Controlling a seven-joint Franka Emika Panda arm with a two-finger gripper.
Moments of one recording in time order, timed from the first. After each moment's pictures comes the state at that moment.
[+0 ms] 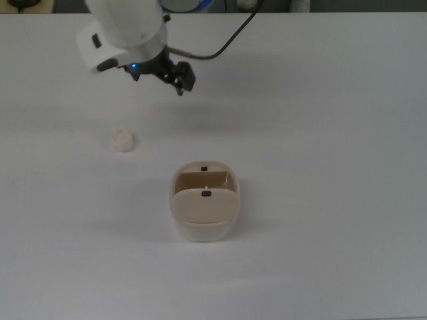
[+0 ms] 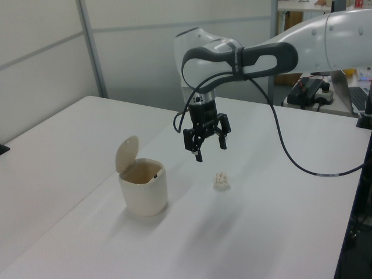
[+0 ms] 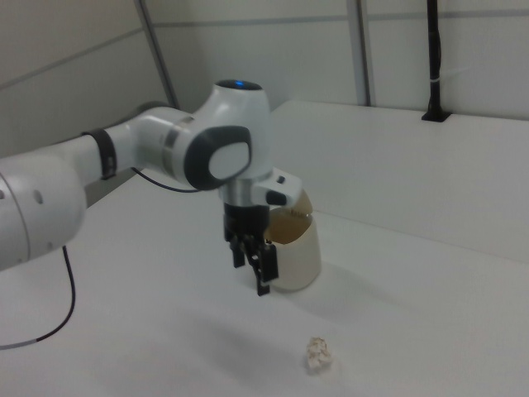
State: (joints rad) arm -0.10 0.25 0.04 -1.59 0.05 1.64 0.32
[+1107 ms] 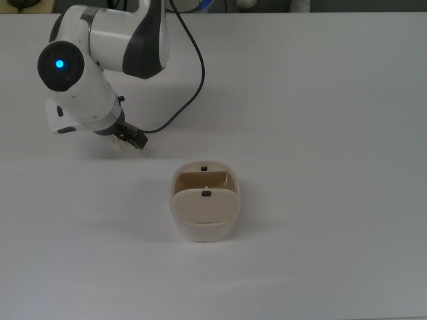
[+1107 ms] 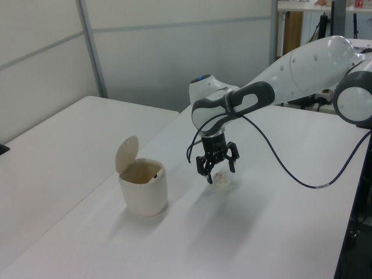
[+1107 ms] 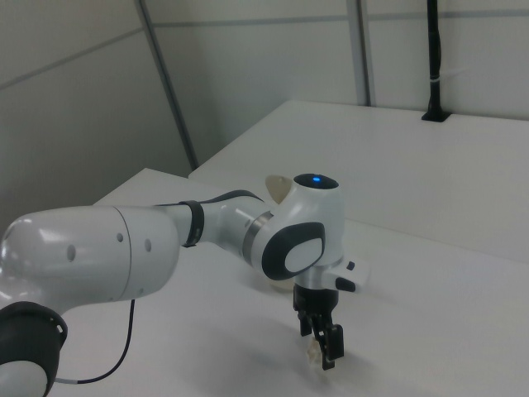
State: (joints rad) arm -0.19 0.46 0.00 -1.68 0.00 1.94 0.32
